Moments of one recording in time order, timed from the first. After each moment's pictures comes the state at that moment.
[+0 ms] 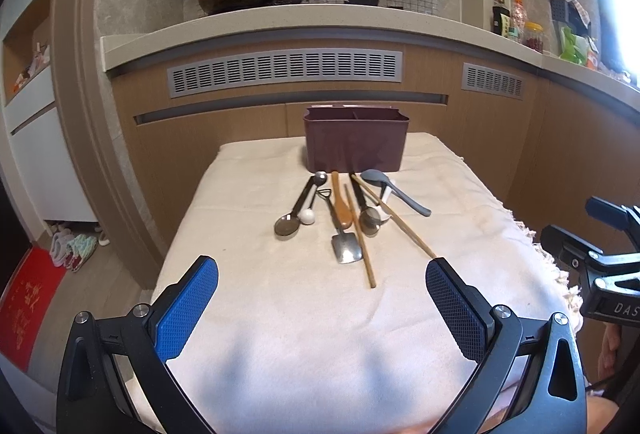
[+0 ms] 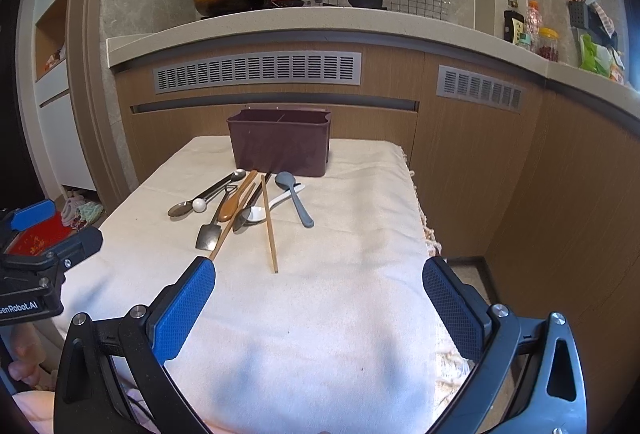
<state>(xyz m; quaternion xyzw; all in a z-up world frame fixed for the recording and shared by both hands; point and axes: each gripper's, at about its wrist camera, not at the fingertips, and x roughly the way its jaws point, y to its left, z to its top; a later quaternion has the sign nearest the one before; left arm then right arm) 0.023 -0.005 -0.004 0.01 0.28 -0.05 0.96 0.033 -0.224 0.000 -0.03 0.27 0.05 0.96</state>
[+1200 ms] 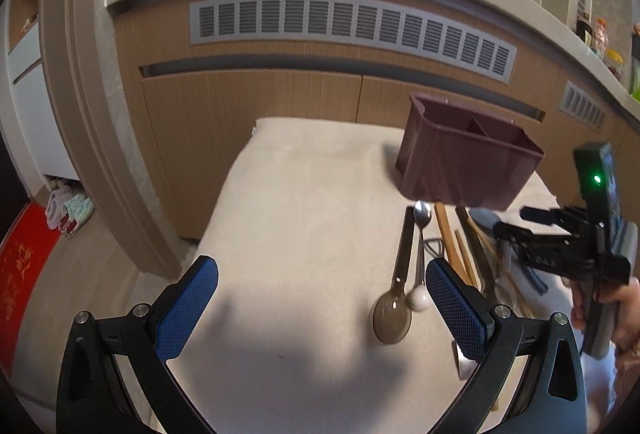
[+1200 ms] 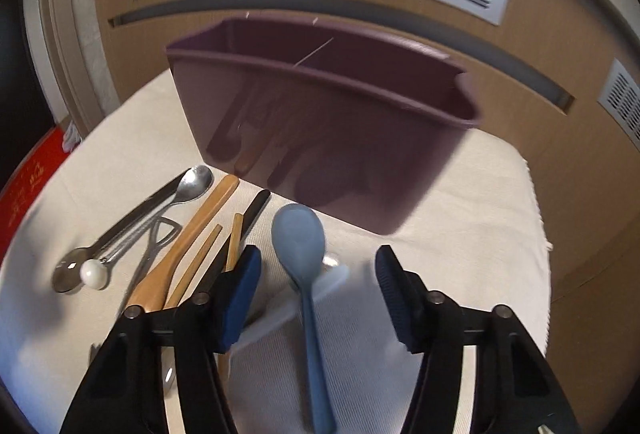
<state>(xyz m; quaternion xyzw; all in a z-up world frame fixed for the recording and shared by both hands) 0.215 0.091 -0.042 -0.05 0.35 0.01 0.94 0.327 -0.142 -0.085 -0.12 0.41 0.14 0.89</state>
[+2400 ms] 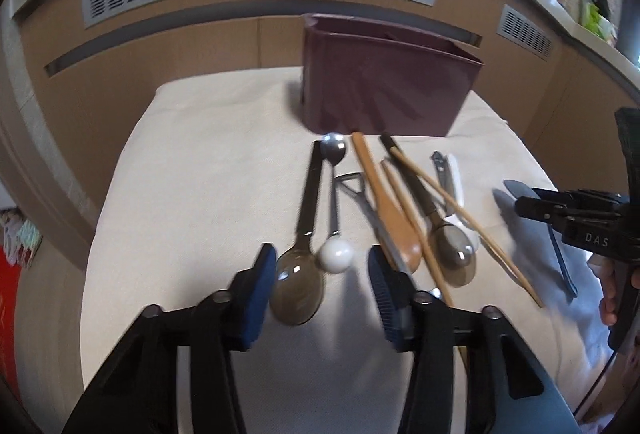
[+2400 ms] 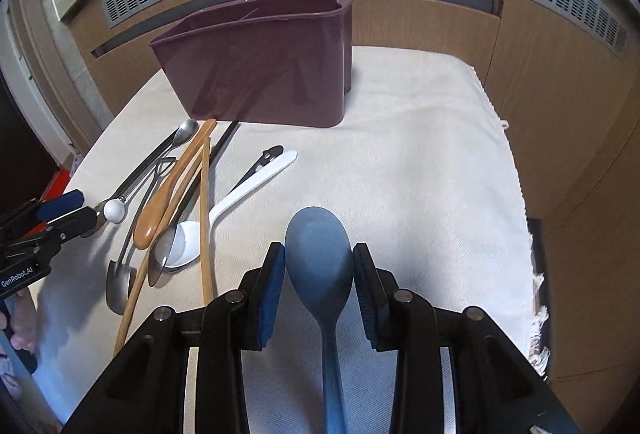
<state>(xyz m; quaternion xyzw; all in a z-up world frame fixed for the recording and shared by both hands) 0.234 0.027 -0.082 0.01 0.40 -0.12 0.91 0.256 -0.214 -0.089 -0.01 0.45 0.11 0.89</state>
